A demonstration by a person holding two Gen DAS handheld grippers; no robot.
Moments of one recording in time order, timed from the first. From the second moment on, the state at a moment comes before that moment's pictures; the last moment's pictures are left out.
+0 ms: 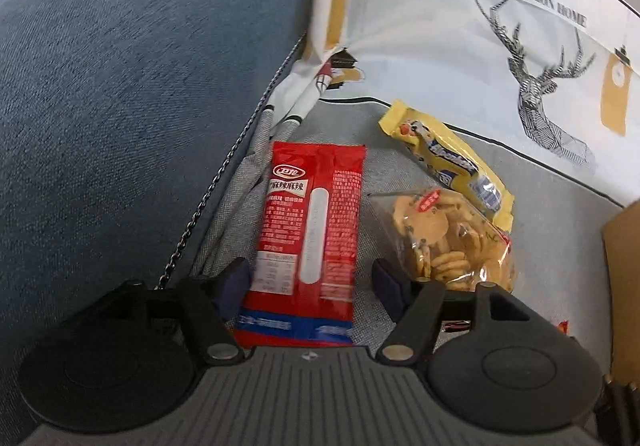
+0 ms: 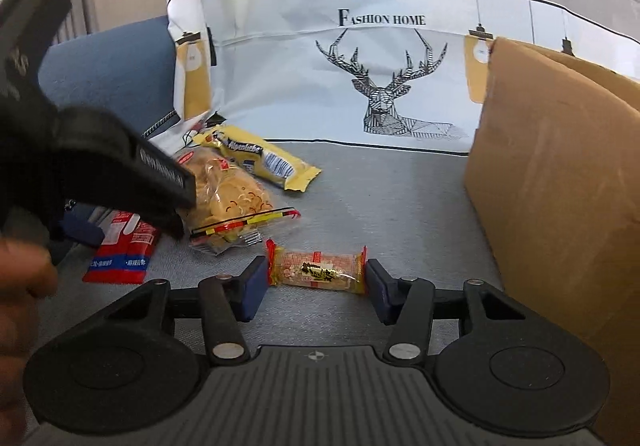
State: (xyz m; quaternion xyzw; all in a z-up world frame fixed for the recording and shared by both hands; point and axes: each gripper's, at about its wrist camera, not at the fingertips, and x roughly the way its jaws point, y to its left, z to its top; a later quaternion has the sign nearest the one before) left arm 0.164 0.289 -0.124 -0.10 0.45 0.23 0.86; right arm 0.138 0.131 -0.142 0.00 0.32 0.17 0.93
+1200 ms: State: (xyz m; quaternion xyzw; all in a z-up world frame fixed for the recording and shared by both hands) left arm 0.043 0.258 -0.103 -0.20 0.55 0.13 0.80; right arm 0.014 0.072 -0.112 -0.08 0.42 0.30 0.85
